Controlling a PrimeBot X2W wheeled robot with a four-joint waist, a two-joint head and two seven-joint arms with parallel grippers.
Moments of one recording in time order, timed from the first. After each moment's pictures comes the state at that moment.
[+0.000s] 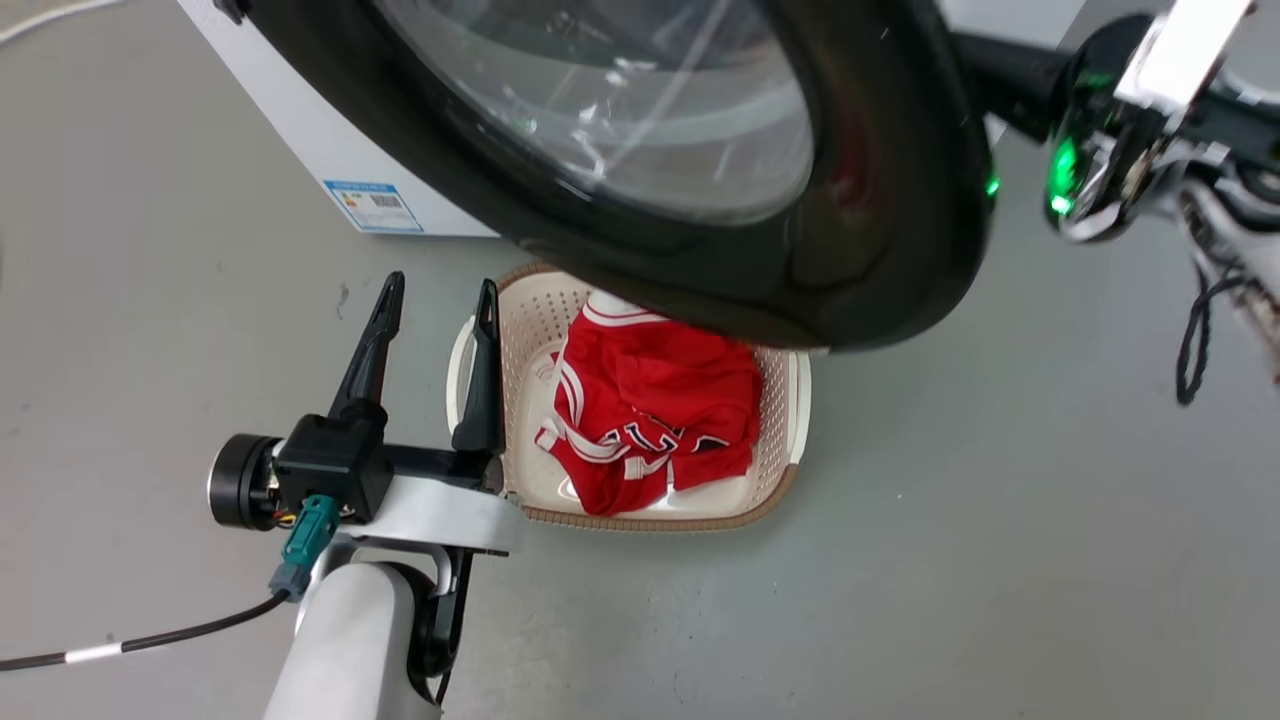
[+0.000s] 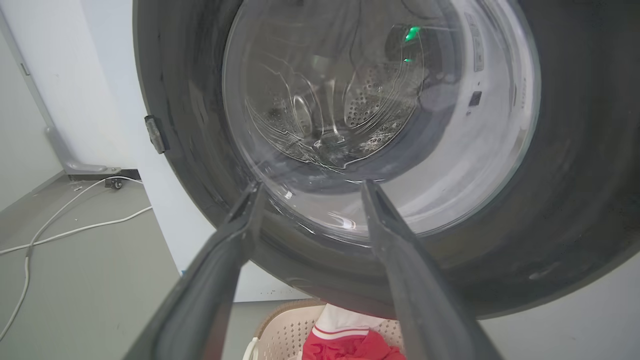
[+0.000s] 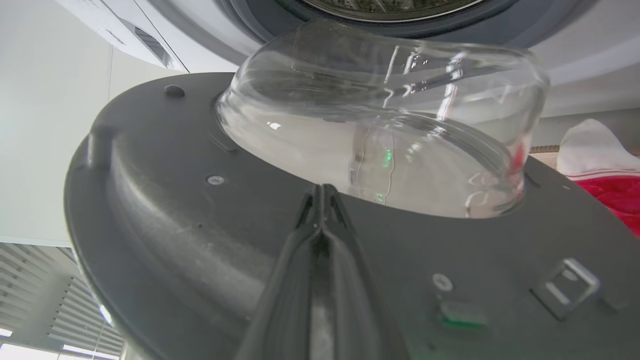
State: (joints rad) left arm -0.28 0.05 -0.13 0.08 -0.11 0.01 -0.26; right arm -1.17 -0.46 0.75 0.65 2.09 0.13 0.60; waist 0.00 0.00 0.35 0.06
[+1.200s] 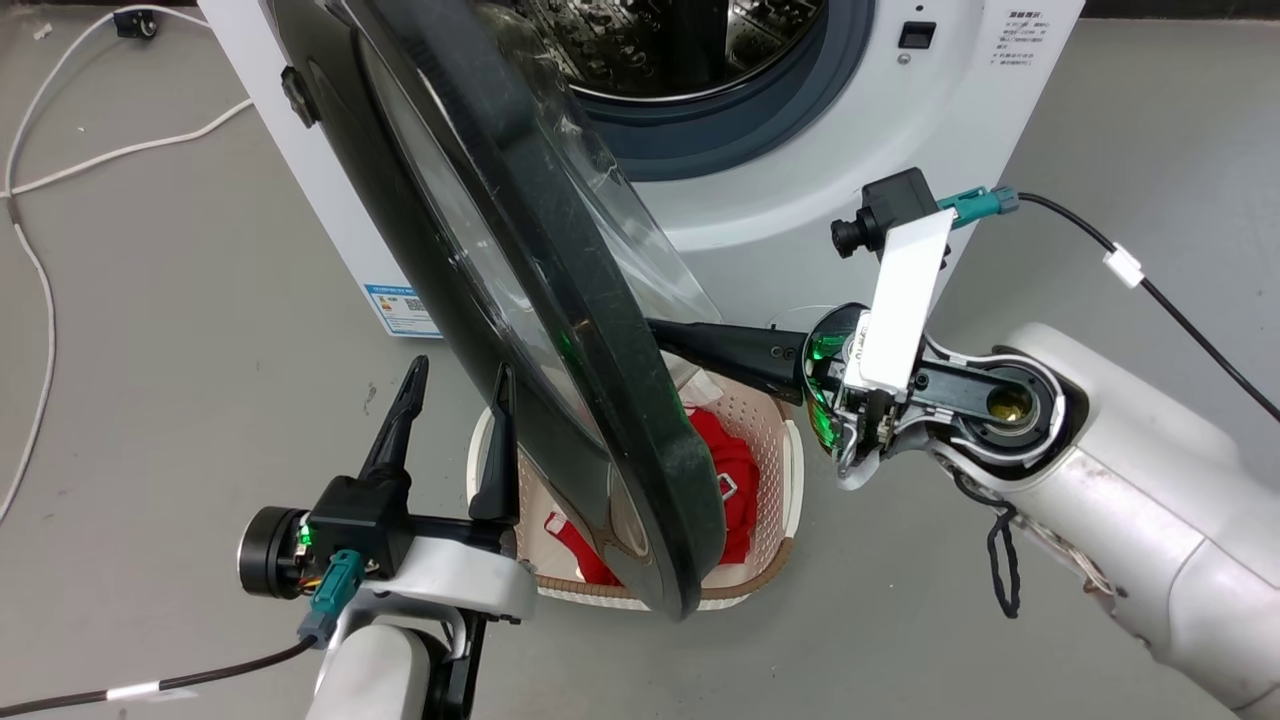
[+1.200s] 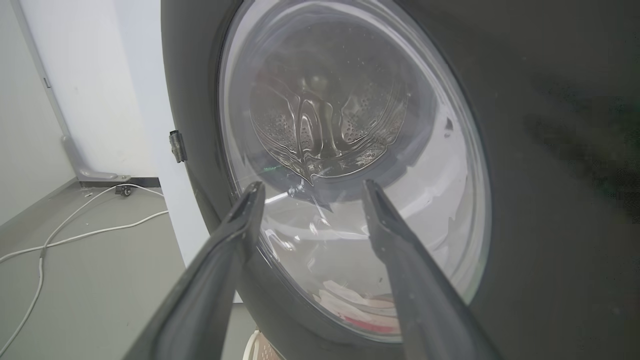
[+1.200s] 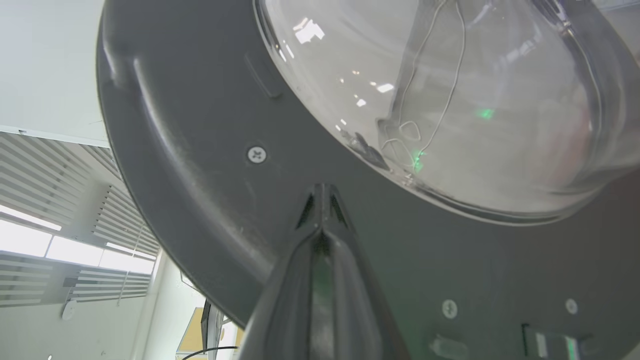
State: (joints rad) left arm -0.19 0.05 -0.16 0.12 -0.13 0.02 -0.26; right arm -0.95 -0.38 1.02 0.33 2.16 0.13 0.43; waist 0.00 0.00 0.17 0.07
